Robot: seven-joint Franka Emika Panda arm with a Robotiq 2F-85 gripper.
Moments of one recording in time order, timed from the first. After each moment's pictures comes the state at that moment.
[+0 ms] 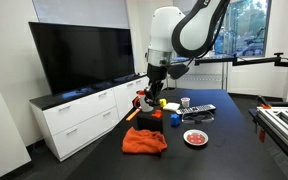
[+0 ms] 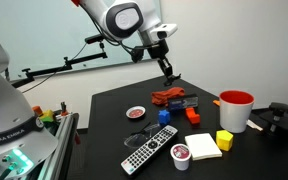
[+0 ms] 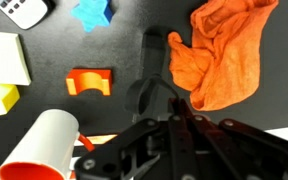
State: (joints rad) arm 0.14 0.11 -0.18 -2.45 -0.10 2.84 0.28
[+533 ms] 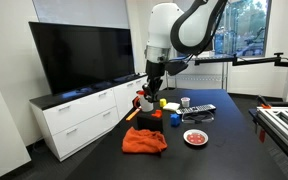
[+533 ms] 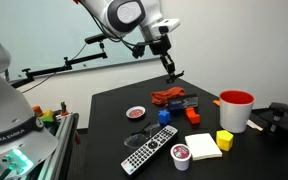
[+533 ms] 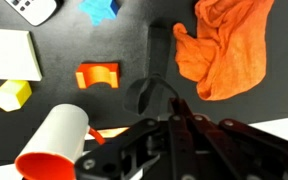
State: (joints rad) arm 0.10 0.10 -0.16 -2.42 -0.15 2.80 0.34
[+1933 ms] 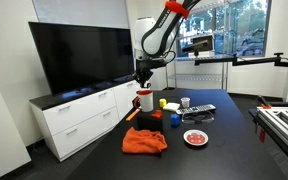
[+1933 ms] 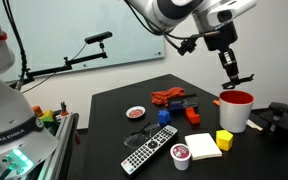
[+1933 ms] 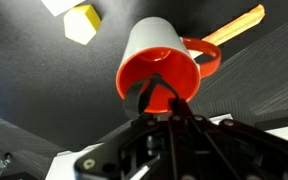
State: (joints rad) arm -0.01 0.42 -0.31 -1.95 -0.14 2.68 0.61
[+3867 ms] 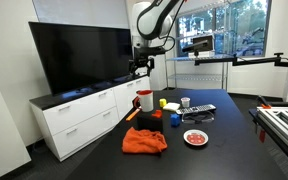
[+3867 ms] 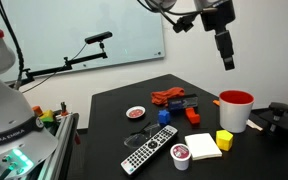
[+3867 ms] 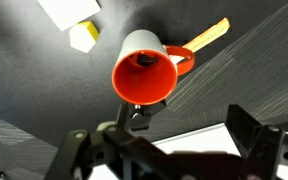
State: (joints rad) arm -0.03 0.31 -0.26 -1.92 -0.07 2.49 0.55
